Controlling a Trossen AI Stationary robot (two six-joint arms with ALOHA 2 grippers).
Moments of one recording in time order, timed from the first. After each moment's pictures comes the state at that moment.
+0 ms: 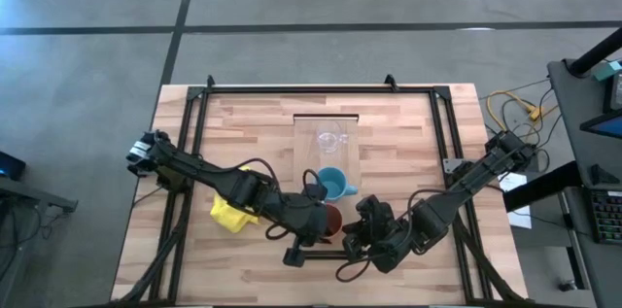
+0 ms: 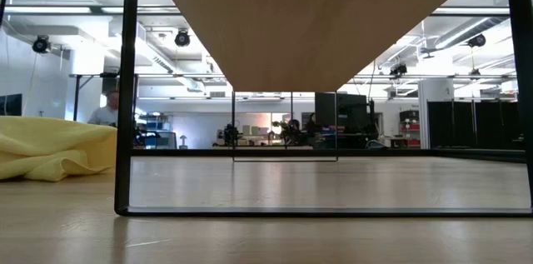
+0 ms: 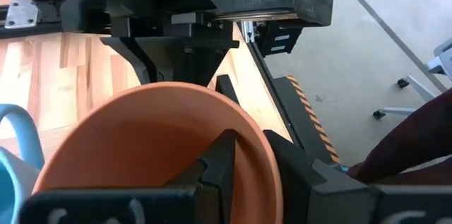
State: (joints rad) left arm -0.39 1.74 1.68 -0.53 0.01 -0.15; right arm 0.65 1.67 1.45 -0.72 0.58 1.47
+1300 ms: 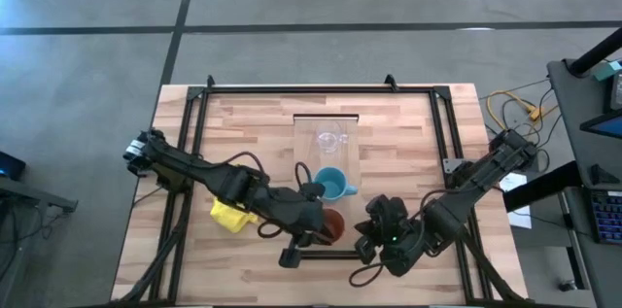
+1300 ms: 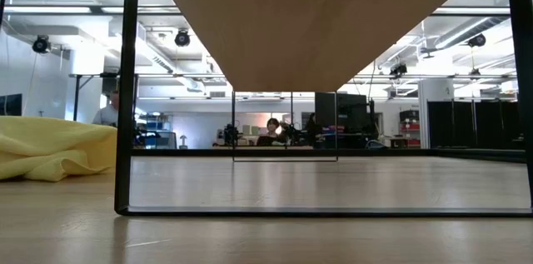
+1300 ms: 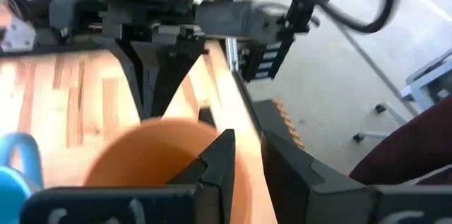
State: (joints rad) left arm -0.40 1.71 1.75 -0.53 0.02 -0.20; right arm 0.69 1.64 1.51 -0.93 0.58 1.44
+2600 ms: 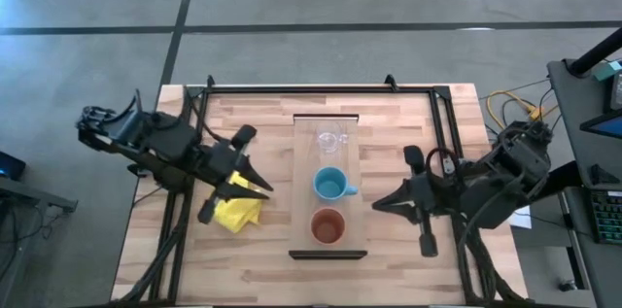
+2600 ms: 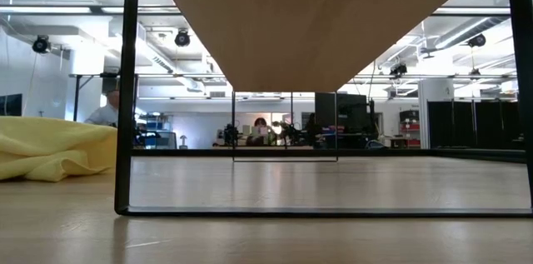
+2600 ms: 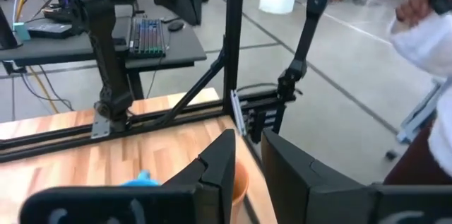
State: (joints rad) left arm -0.39 1.28 1.77 -0.70 -0.02 -0.07; right arm 0.70 1.60 2.20 -1.11 0.58 0.33
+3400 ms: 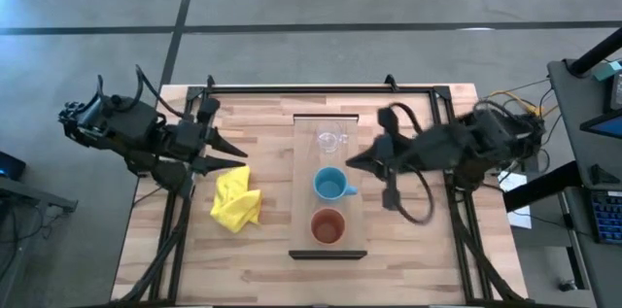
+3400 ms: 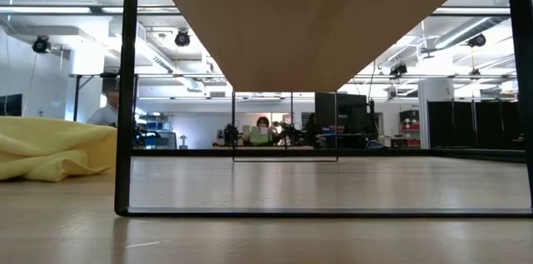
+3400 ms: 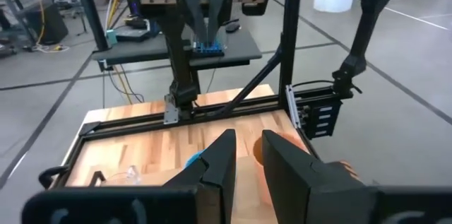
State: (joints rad) left arm -0.38 1.11 1.73 -0.82 -0.23 -0.01; right arm 0.41 1.58 2.14 -1.05 0.41 0.13
